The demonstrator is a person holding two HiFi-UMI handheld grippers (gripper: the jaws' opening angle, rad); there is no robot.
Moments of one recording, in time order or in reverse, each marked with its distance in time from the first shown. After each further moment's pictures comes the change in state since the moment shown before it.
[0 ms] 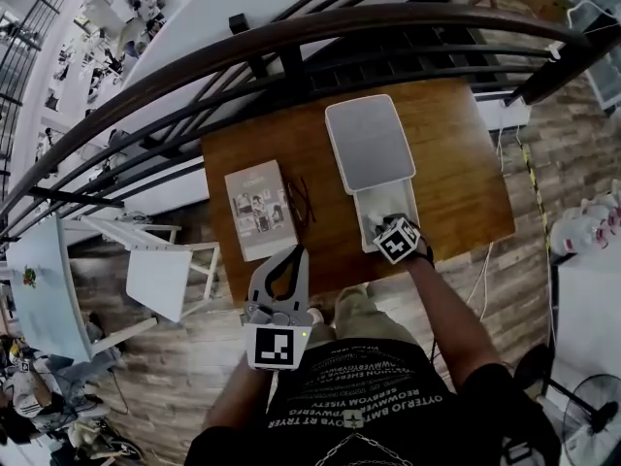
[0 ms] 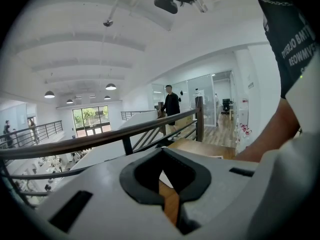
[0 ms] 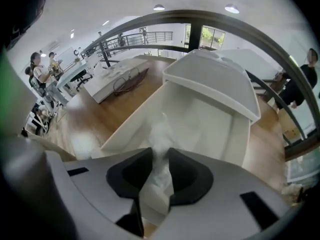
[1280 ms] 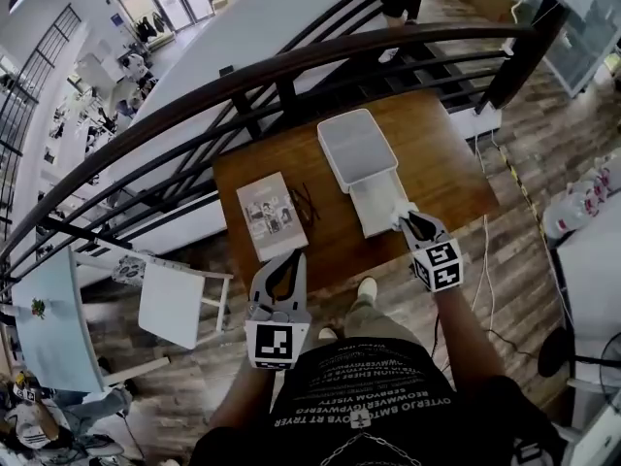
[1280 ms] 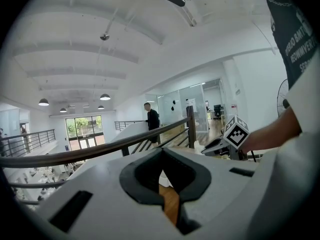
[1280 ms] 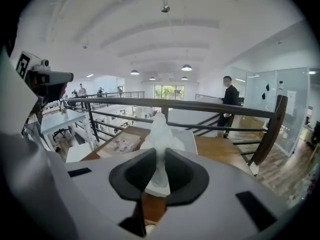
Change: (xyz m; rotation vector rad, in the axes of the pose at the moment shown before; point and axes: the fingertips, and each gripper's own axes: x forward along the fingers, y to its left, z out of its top) left arm -0.135 -0.020 0.021 -0.008 -0.083 -0.058; right arm -0.270 0.061 0.016 0.250 -0.661 -0.287
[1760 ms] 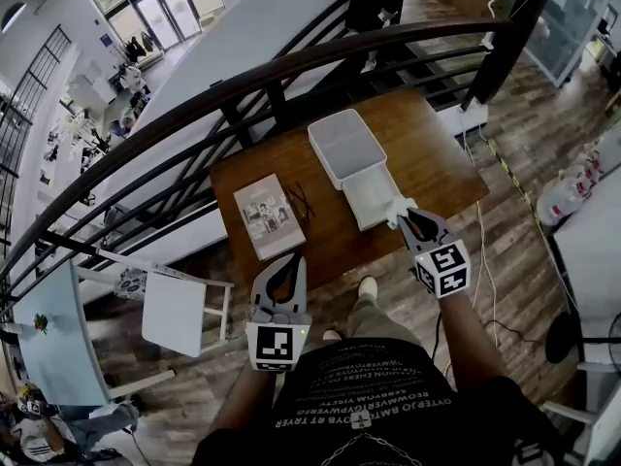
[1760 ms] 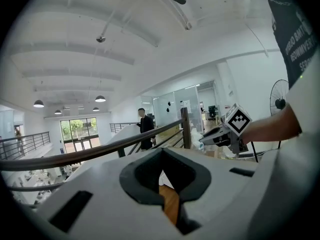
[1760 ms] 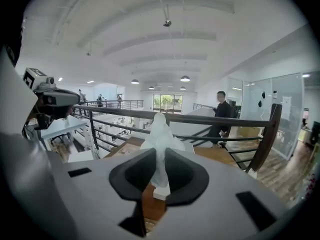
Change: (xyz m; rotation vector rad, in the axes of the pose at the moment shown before) left arm -0.042 -0.021 0.003 0.022 -0.019 -0.052; right arm -0.073 0.036 0.040 -0.004 -0.115 -0.026
